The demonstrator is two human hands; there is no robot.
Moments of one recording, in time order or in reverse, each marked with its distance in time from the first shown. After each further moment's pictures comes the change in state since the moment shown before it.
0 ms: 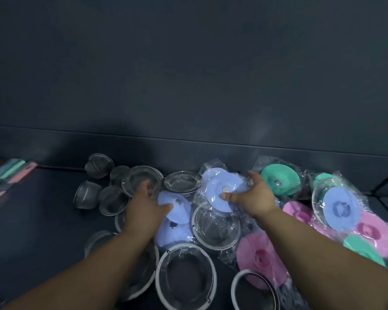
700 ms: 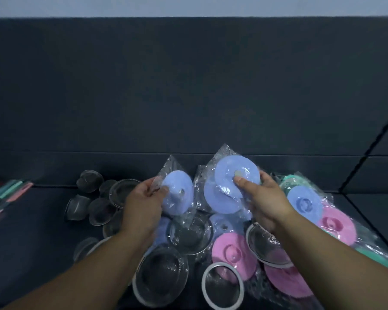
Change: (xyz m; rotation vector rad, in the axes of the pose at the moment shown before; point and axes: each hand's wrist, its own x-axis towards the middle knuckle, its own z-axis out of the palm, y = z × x) left_hand -0.057 0.072 0.012 -0.673 0.001 -0.035; right_hand -0.034 0.008 -0.076 0.850 -0.111 -0.050
